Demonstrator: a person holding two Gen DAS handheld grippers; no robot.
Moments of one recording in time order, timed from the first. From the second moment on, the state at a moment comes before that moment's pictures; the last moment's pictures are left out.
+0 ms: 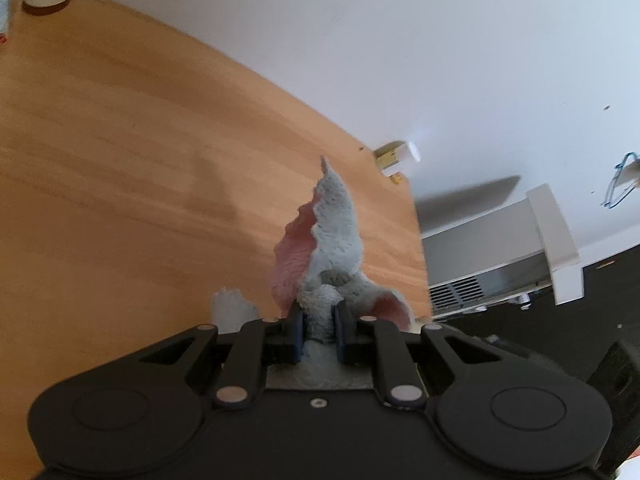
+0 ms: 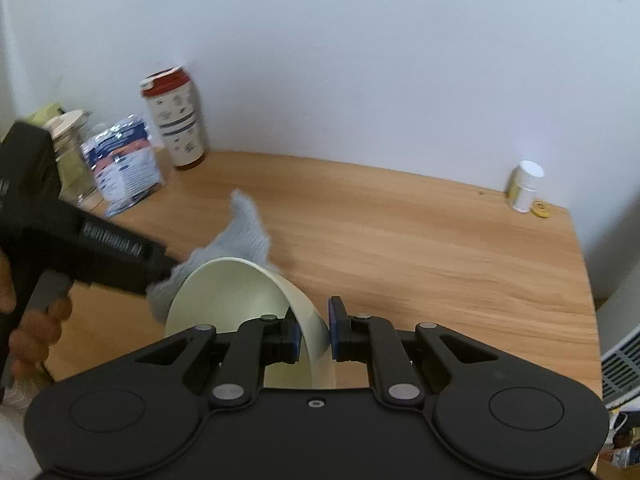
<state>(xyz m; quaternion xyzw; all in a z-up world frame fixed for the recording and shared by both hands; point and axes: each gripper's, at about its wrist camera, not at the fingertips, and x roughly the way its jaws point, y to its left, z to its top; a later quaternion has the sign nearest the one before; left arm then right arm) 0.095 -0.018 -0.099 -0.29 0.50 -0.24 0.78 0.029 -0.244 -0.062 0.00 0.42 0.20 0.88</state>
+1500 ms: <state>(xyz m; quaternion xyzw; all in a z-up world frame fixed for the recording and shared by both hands) 0.107 -0.013 -0.149 -0.24 0.57 -0.21 0.75 0.058 -0.289 -0.135 0.26 0.55 0.08 0.79</state>
